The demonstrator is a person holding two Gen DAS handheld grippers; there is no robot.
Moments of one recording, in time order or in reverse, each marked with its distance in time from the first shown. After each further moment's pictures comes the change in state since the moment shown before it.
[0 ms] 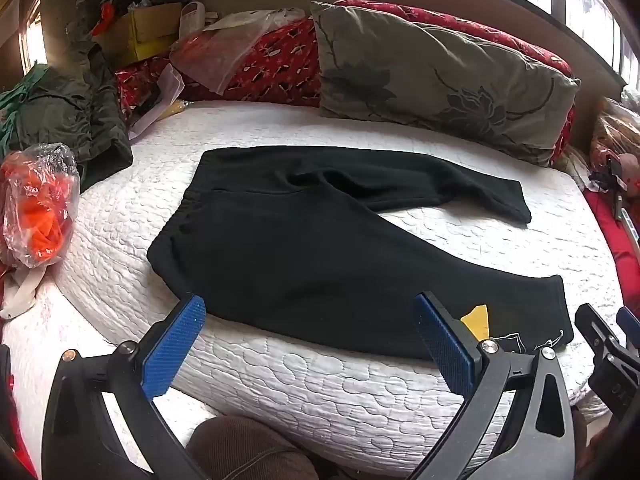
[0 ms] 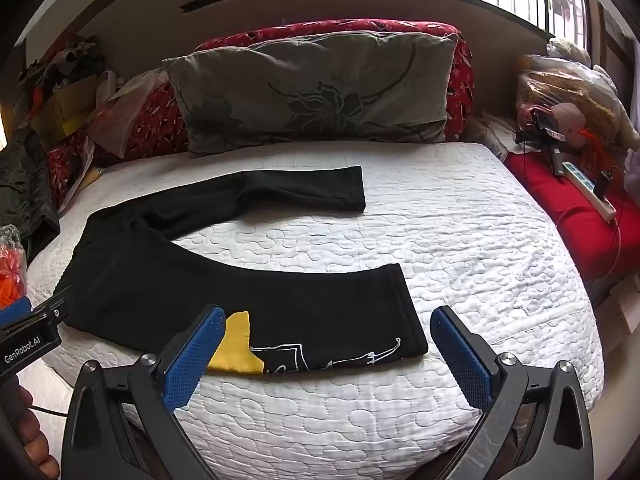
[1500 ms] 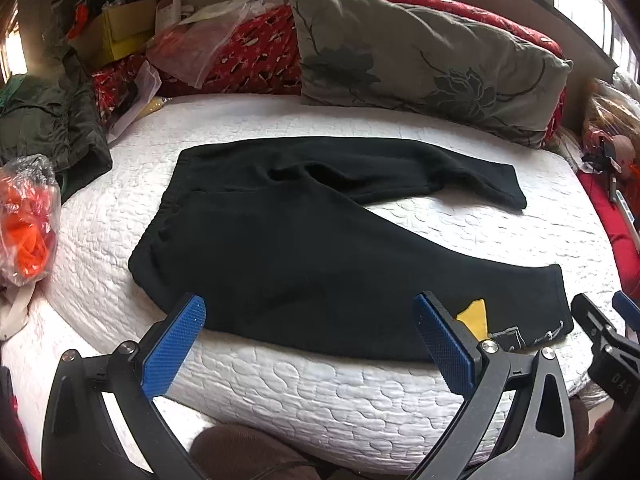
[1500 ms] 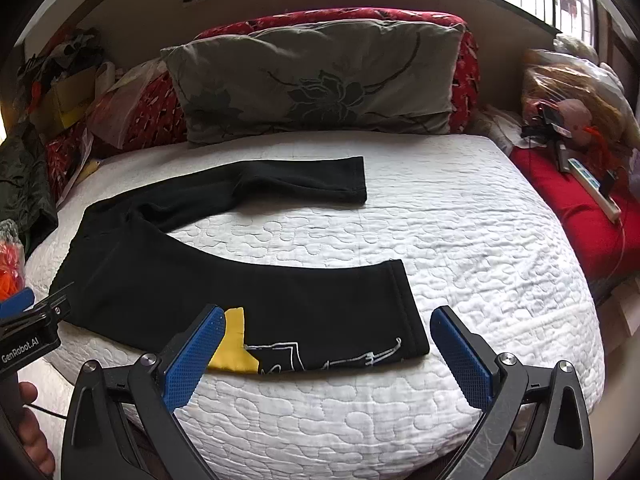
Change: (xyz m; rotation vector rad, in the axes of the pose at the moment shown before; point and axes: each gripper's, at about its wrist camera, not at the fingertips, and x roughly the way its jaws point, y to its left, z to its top) left arm 0.019 -0.008 0.016 0.046 0.042 -0.039; right arm 0.015 -0.004 0.005 -0.016 0.043 0.010
